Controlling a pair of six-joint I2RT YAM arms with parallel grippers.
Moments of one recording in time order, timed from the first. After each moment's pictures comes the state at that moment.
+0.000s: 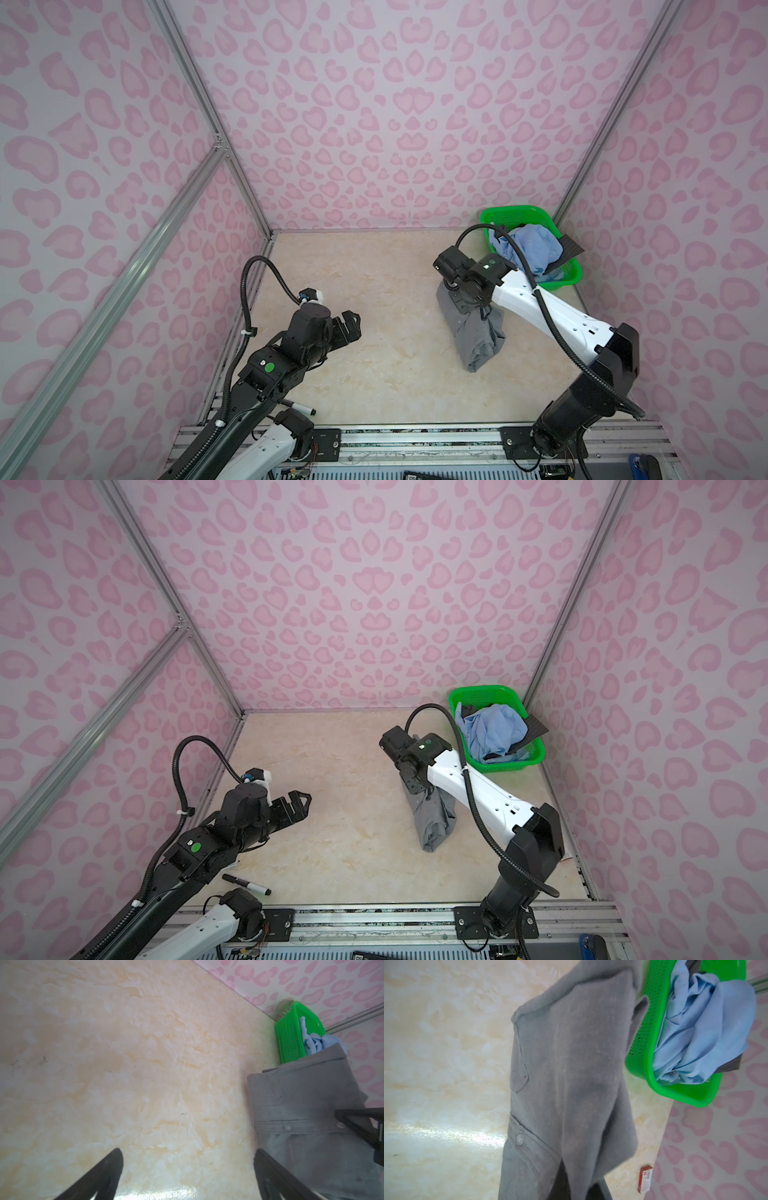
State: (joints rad) left arm -0.55 0.72 0.78 -0.74 -0.14 -0.80; right arm 0.76 1.71 1.62 -1.31 0.55 0.23
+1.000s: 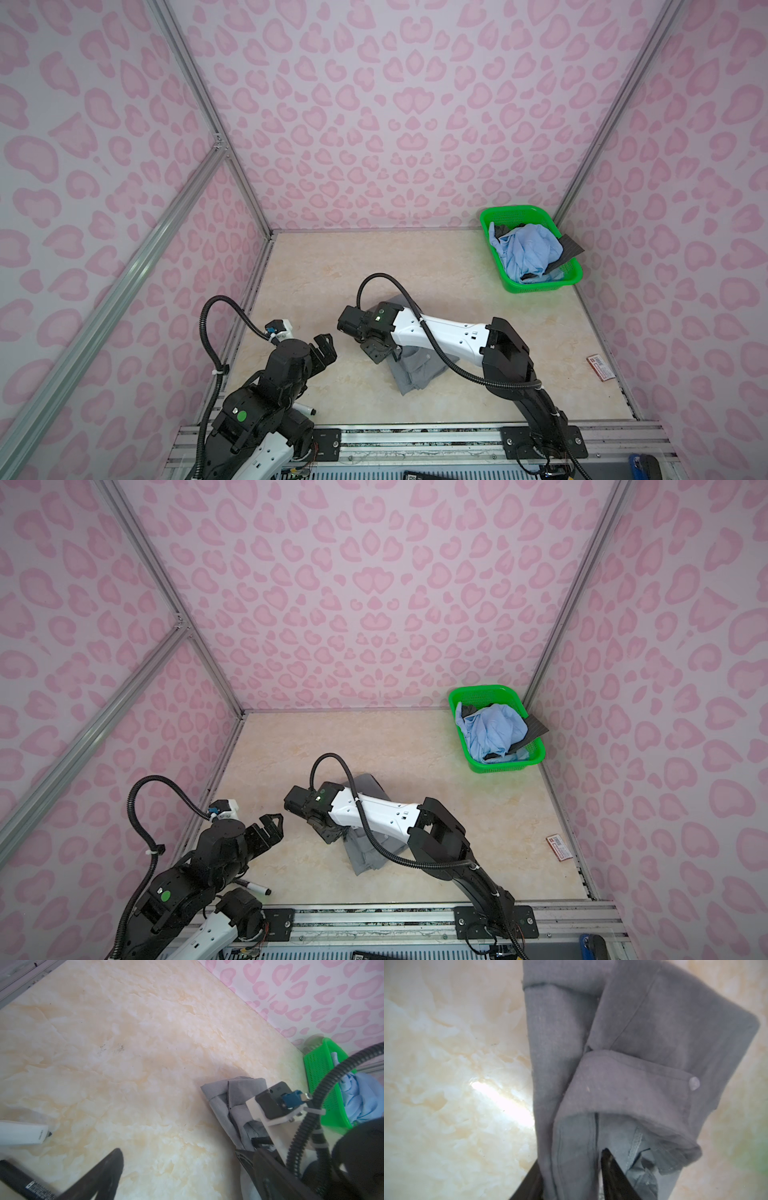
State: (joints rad) left arm -0.54 0.41 0.66 -0.96 -0.34 -0.91; right arm 1.16 2.16 1.88 -1.12 0.24 0.38
